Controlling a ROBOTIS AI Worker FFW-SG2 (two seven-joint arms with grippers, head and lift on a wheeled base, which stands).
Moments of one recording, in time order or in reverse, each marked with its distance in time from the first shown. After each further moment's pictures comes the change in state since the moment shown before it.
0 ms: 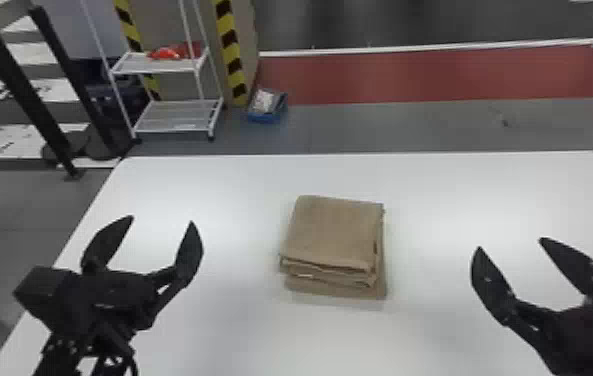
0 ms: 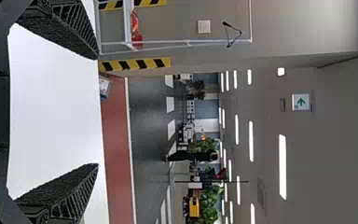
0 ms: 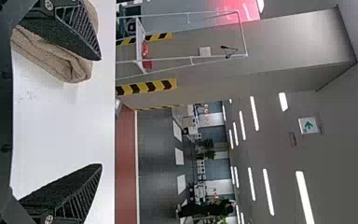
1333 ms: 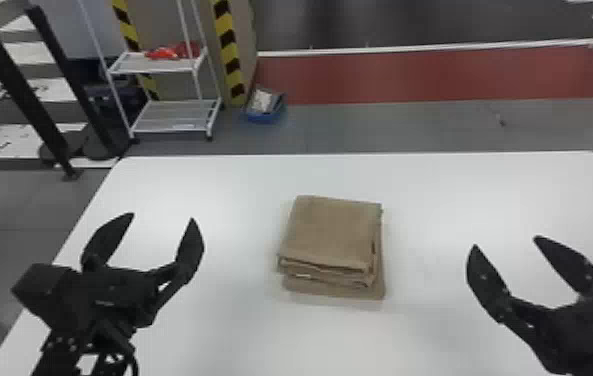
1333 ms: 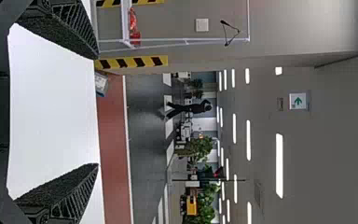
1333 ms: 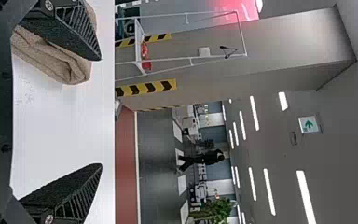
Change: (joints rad) left arm -0.006 -0.003 -0.007 -0.009 0.002 0.006 -0.001; right arm -0.008 -0.002 0.006 0.002 -0.009 0.007 -0.002
